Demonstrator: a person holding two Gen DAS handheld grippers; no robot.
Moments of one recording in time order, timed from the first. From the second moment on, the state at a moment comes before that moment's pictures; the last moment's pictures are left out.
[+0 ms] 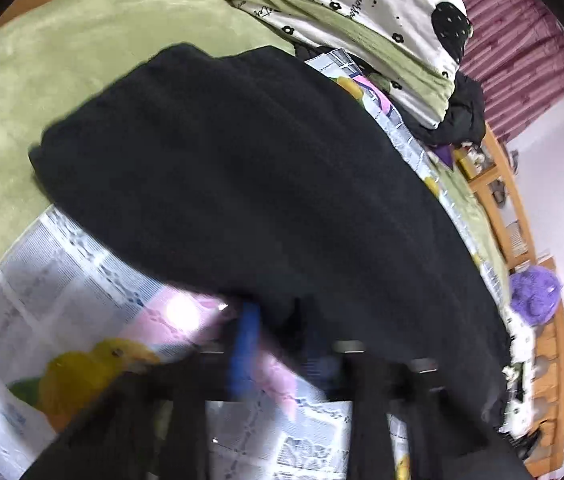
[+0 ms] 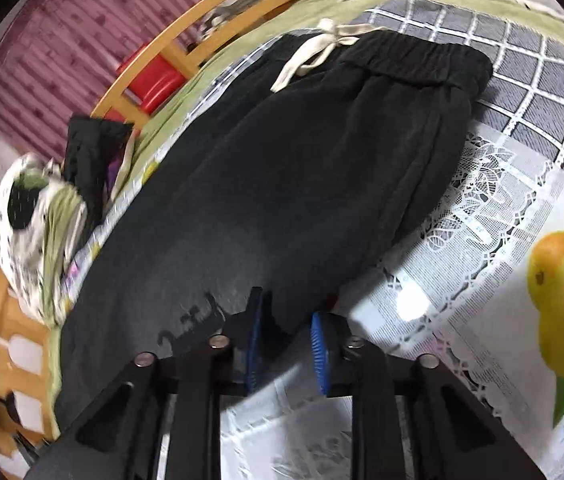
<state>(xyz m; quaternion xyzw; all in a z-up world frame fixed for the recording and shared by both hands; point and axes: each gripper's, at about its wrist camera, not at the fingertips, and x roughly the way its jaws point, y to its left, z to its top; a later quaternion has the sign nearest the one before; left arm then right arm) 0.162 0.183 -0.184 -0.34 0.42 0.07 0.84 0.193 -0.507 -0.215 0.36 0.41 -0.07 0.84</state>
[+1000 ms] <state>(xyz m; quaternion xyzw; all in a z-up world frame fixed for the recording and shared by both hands) 0.407 0.148 -0.101 -0.16 0.33 0.09 0.93 0.434 -0.455 -0.146 0.17 0.36 -0.07 0.91</state>
